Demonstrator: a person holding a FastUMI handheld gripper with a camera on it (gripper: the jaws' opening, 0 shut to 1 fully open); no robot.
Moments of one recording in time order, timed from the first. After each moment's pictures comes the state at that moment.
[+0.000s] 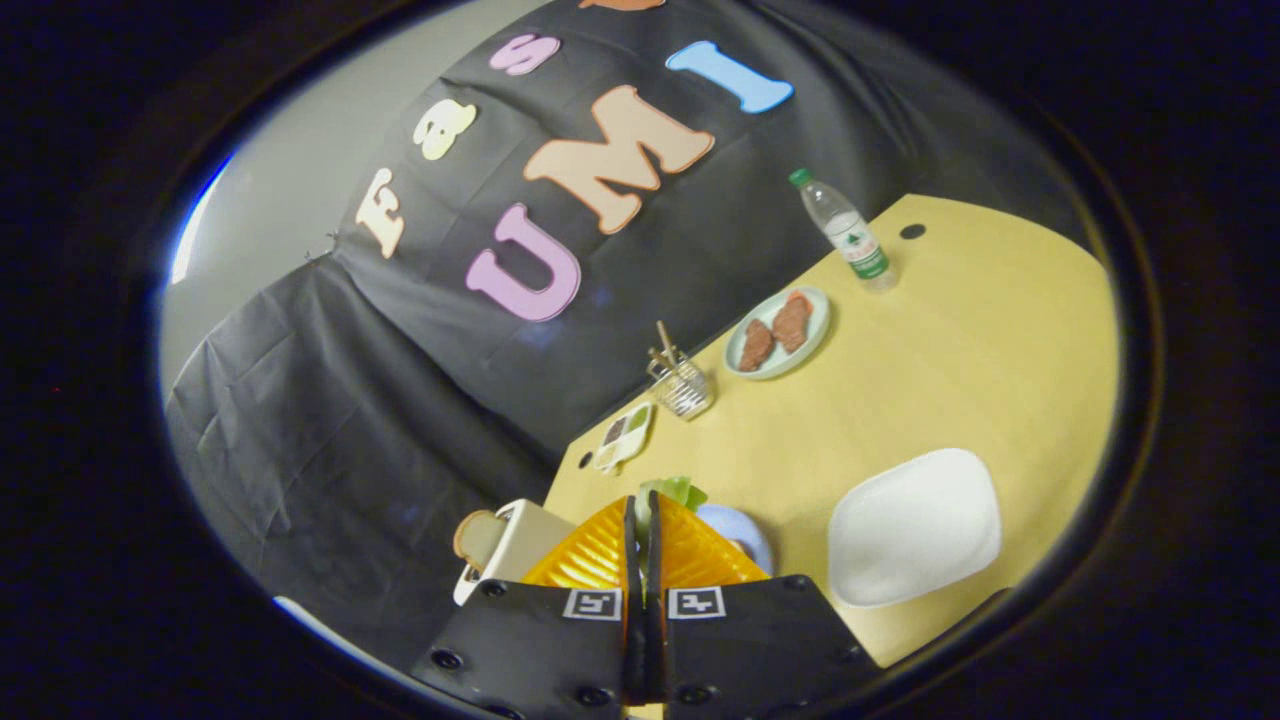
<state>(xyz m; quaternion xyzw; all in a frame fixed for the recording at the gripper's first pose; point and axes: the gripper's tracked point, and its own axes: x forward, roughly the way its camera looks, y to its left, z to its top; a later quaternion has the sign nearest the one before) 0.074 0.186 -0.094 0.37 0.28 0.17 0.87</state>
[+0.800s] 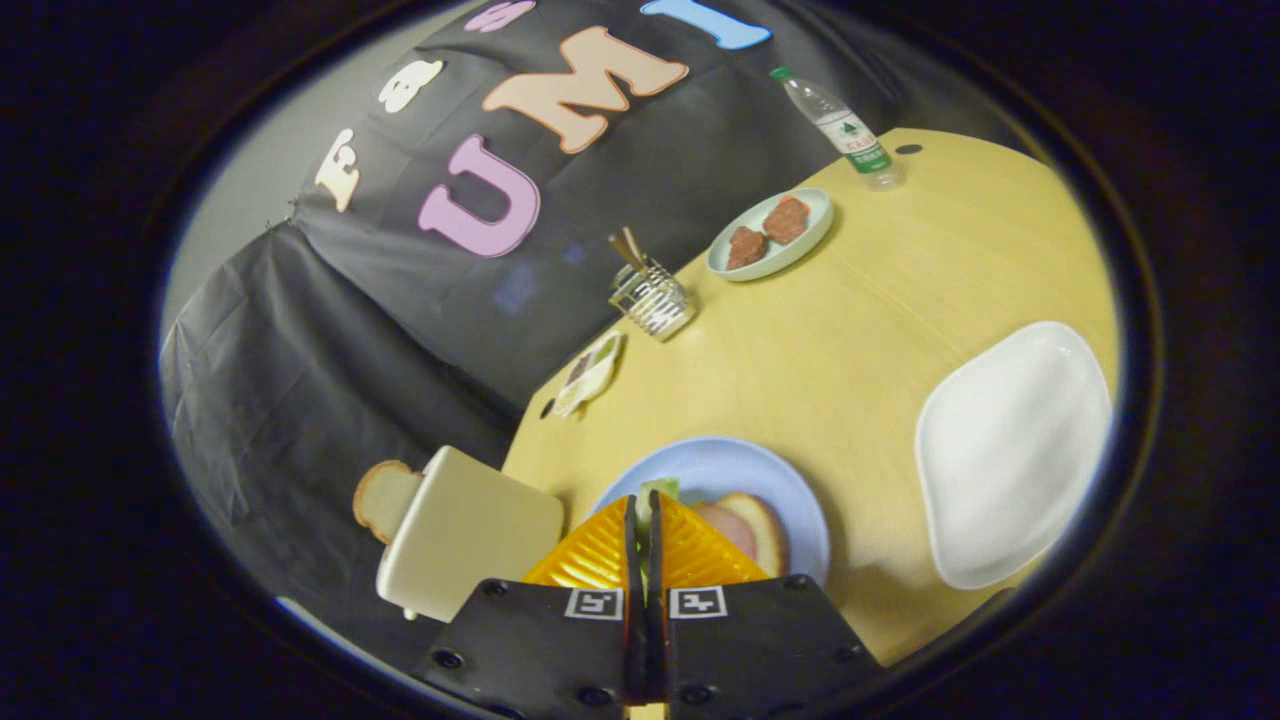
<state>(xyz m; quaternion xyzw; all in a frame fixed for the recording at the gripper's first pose) 0.086 0.236 -0.231 0.33 0.35 0.12 0.87</state>
